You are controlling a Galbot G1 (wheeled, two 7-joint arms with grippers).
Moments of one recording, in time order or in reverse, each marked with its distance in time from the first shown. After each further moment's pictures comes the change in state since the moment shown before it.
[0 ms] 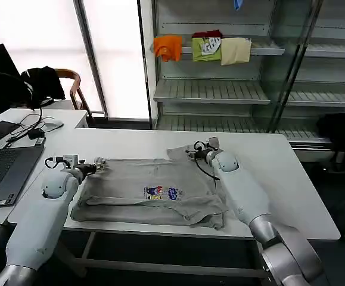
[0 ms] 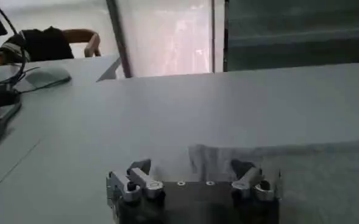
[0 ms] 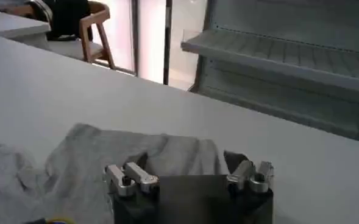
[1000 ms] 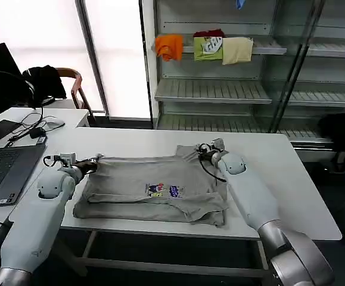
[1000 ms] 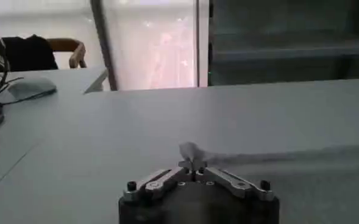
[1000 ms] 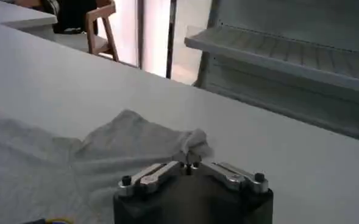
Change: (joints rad) left arm 0.021 0.030 0.004 -0.095 -0.058 -0.019 0.040; right arm -0.045 -0.081 -0.028 0.172 0.049 -0.054 0.004
